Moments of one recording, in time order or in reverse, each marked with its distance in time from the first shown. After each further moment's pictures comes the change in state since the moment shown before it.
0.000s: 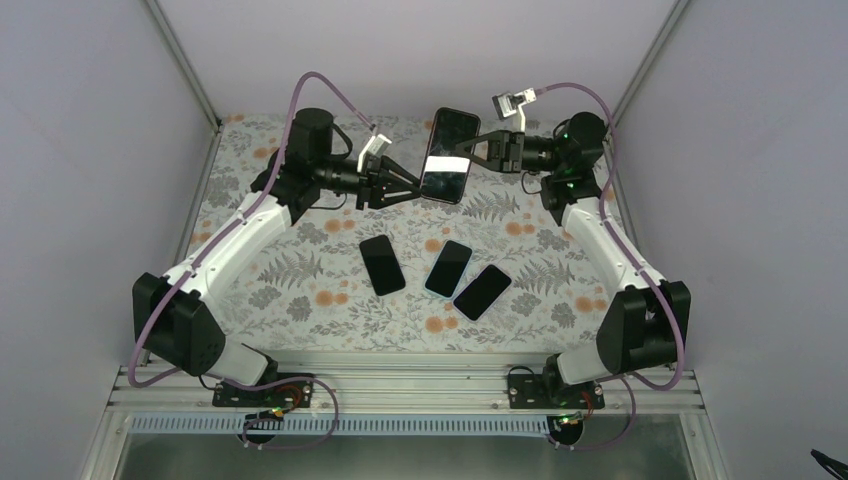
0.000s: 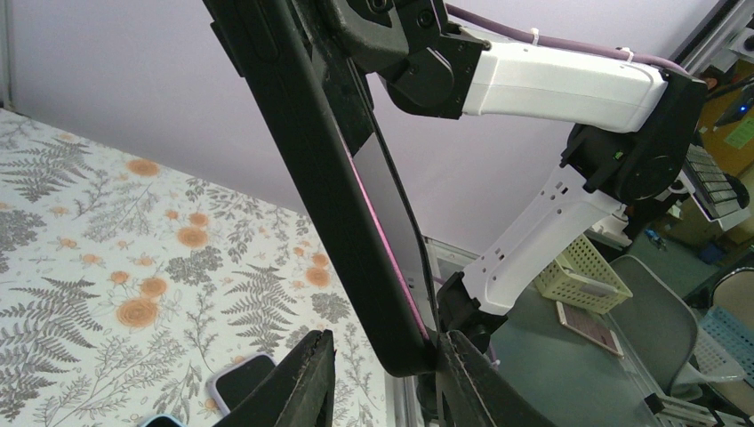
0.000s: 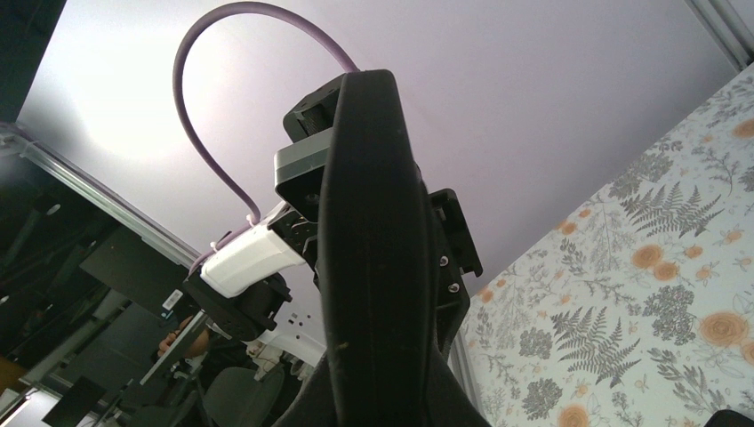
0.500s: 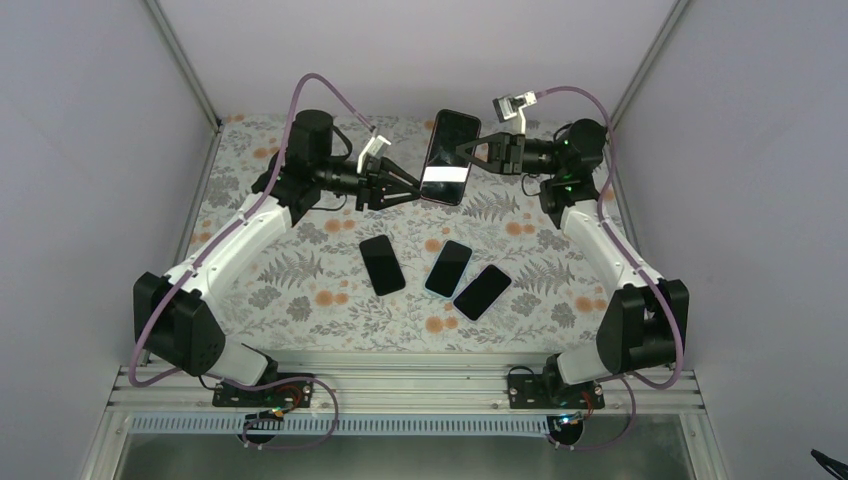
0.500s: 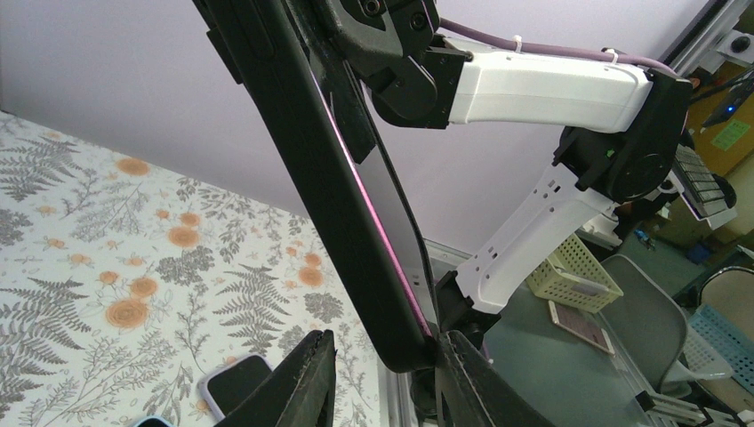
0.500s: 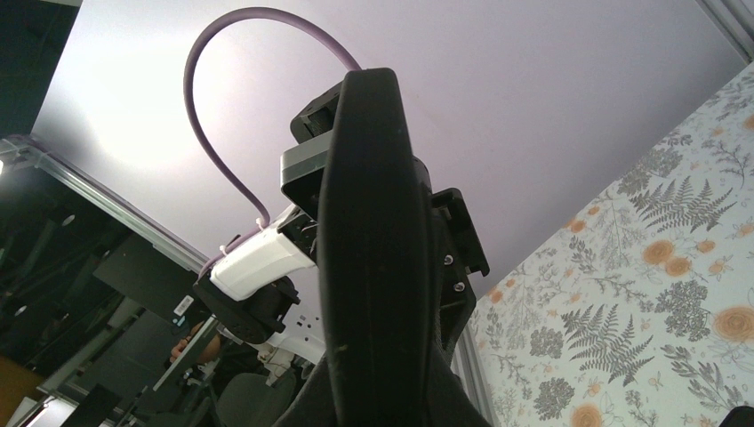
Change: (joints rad) left arm 0.002 0.000 -0.018 0.030 0.016 -0.014; right arm -0.004 0.000 -0.039 0.107 0.000 0.088
